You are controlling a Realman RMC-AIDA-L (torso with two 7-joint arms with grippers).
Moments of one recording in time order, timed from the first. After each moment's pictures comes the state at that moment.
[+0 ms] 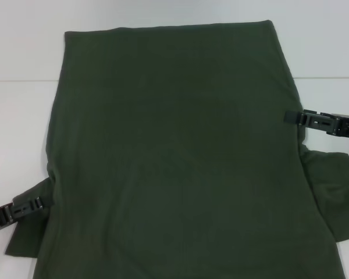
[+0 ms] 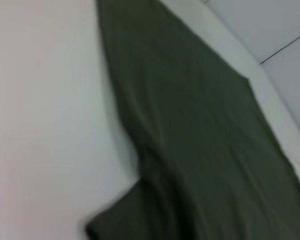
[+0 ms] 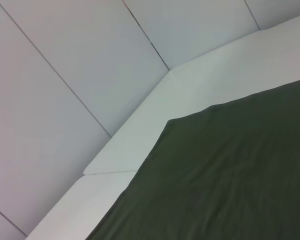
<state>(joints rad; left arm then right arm) -0.34 -2.13 0.21 0.80 2.32 1.52 -2.02 0.55 2.06 -0.52 -0.74 -2.03 -1.44 1.90</state>
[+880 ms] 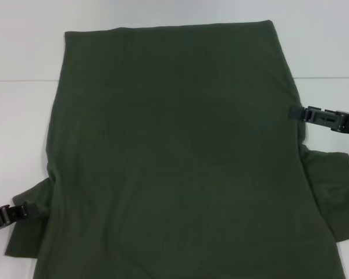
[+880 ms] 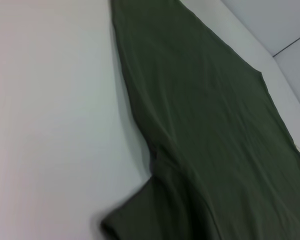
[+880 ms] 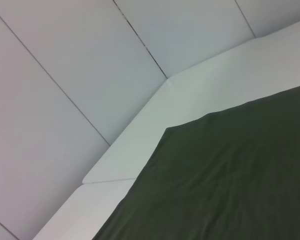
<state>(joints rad) -0.33 -2.13 0.23 0.83 2.33 1.51 -2.04 0.54 2.06 -0.51 -0.74 -2.01 -1.44 1.91</state>
